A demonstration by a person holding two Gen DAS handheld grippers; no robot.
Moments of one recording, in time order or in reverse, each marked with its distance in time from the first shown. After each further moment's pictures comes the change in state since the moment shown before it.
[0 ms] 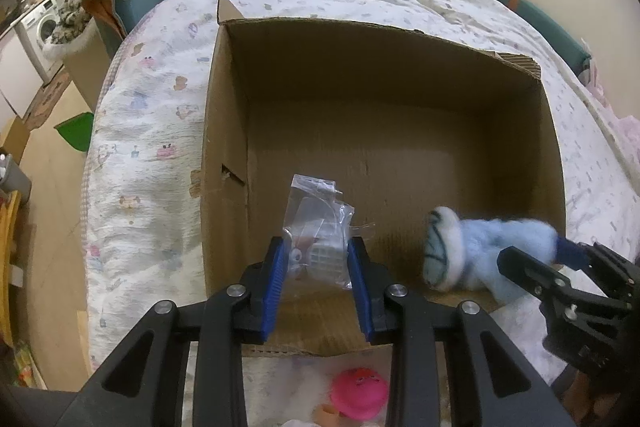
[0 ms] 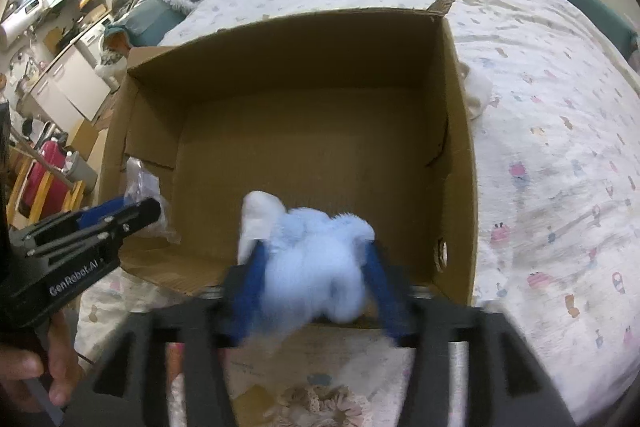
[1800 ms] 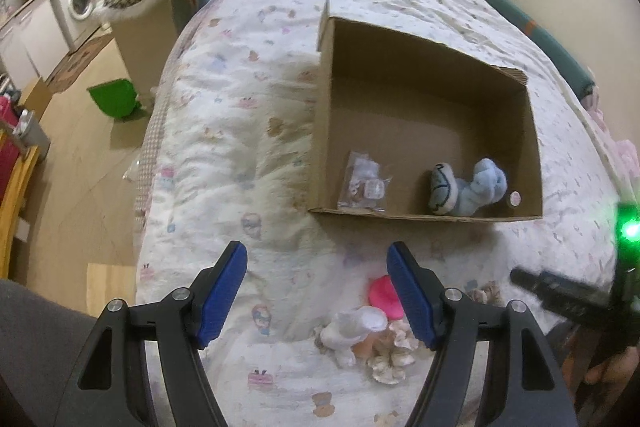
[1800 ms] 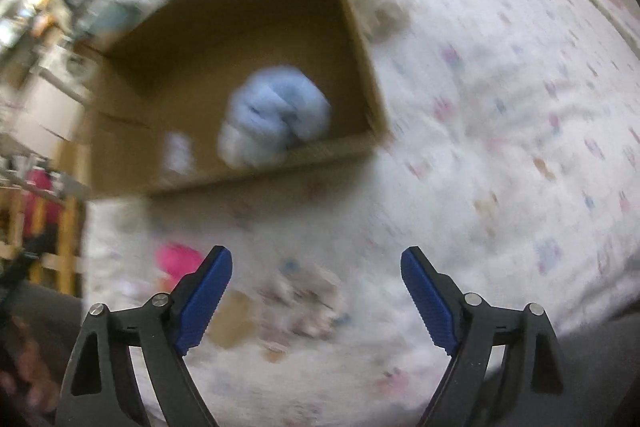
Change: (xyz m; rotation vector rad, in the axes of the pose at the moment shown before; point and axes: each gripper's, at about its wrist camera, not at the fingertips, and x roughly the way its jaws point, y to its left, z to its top) left arm -0.084 0.054 -0.069 -0.123 -0.010 0.024; right arm -0.006 -0.031 -0.076 0.215 0.238 -0.077
